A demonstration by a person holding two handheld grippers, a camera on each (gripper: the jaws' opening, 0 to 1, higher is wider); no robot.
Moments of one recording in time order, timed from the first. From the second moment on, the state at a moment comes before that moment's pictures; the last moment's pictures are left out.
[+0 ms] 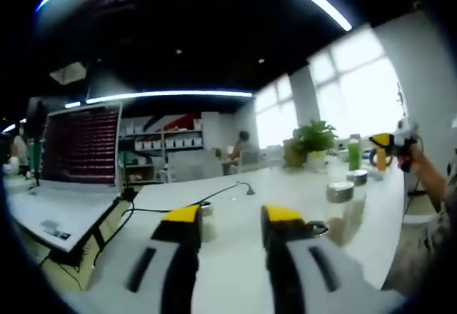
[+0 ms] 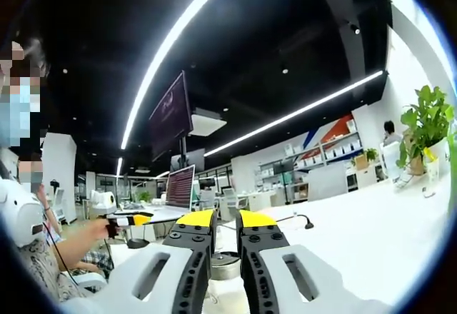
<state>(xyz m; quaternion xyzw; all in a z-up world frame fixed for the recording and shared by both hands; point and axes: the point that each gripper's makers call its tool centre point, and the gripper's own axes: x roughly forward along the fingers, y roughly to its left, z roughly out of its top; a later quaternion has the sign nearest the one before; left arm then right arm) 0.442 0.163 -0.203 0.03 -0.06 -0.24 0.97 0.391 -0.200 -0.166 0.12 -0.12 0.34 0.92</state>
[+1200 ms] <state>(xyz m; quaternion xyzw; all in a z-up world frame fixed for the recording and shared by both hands) 0.607 0.159 -0.227 0.02 -0.01 -0.19 0.98 0.366 -0.196 -0.166 0.09 -0.11 0.31 0.94</state>
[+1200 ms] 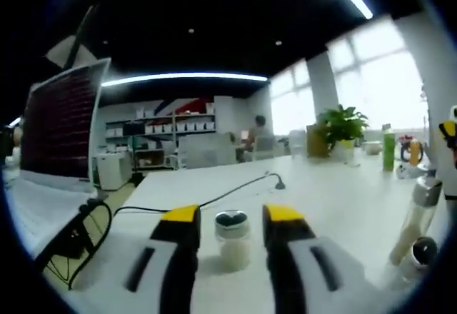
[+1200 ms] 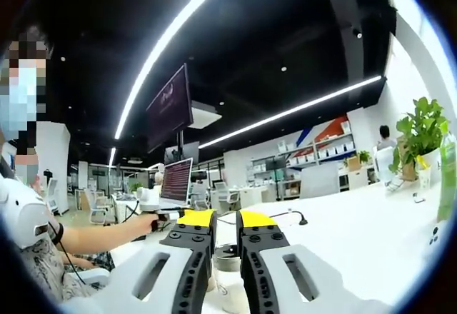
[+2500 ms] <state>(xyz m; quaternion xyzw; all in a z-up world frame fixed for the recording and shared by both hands) 0.653 0.137 -0.263 0.04 0.01 -0.23 0.97 0.319 -0.257 -0.176 0.09 -0.13 0.18 0.97</state>
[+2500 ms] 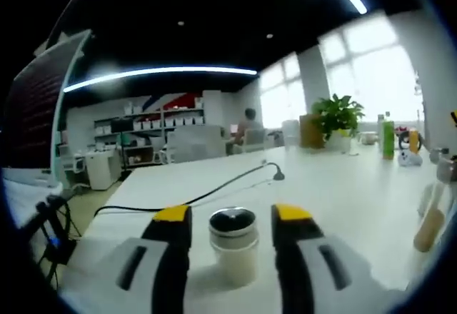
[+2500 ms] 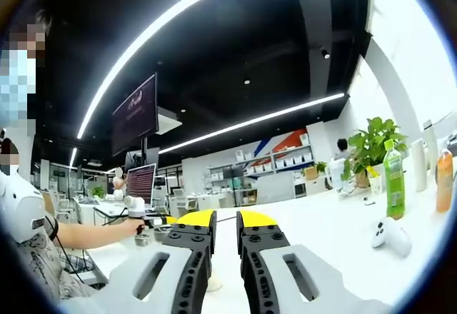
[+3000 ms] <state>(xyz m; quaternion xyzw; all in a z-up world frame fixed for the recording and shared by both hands) 0.664 0.123 -0.264 0.08 0.01 -0.20 0.98 0.327 -0.259 -0.180 0.10 -0.12 0.19 0.97</state>
